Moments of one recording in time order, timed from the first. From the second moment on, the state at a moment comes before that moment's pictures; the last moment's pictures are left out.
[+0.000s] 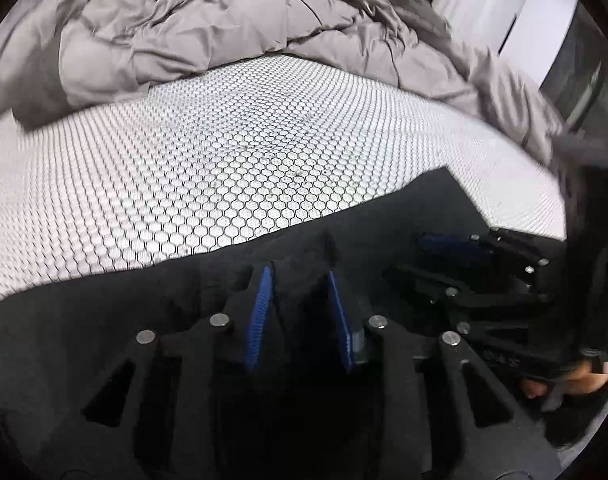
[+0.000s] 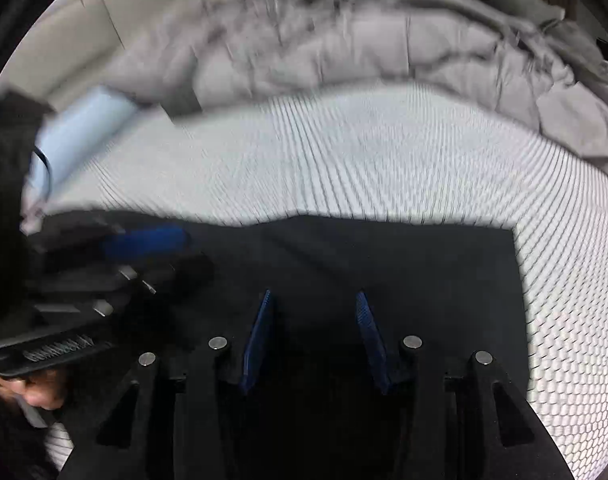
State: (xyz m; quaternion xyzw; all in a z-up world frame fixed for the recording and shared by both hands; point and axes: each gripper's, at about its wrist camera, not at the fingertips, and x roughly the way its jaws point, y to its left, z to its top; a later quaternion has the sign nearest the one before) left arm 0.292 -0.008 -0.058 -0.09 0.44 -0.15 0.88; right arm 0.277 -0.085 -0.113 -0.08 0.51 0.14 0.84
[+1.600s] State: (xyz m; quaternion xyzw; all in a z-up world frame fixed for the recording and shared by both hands) left arm 0.048 0.099 0.003 -0.14 0.33 0.00 0.93; right arm 0.064 -0.199 -0.034 0.05 0.42 0.10 0.90
